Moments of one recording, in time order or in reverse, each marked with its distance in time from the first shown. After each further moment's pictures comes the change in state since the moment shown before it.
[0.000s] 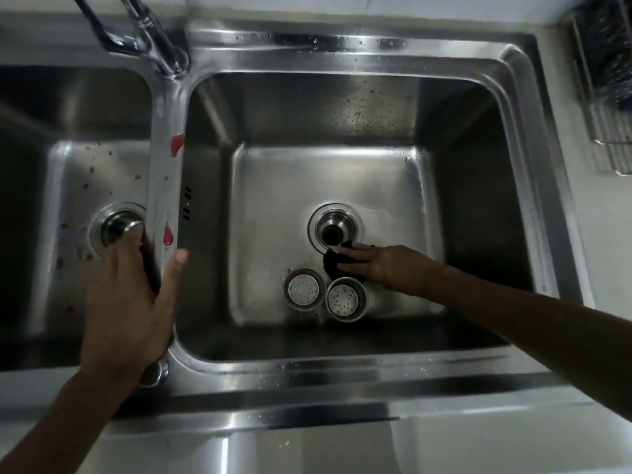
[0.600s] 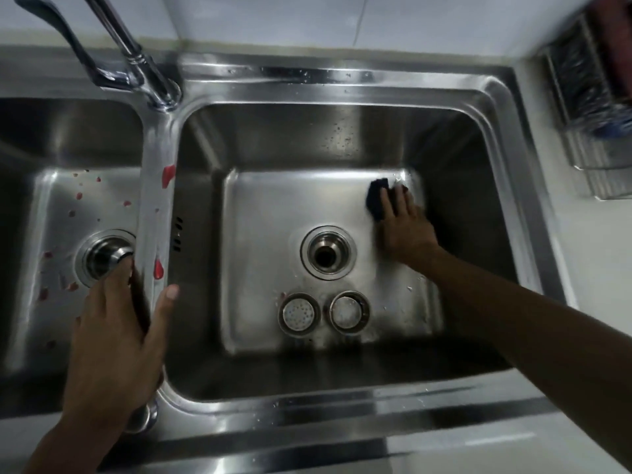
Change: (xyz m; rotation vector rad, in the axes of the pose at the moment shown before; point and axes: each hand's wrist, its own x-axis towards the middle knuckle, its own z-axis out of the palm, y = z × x) left_hand -0.001 0.009 -0.008 0.011 -0.086 -0.091; right_hand 0.030 0.083 0.007 0.192 0.196 0.877
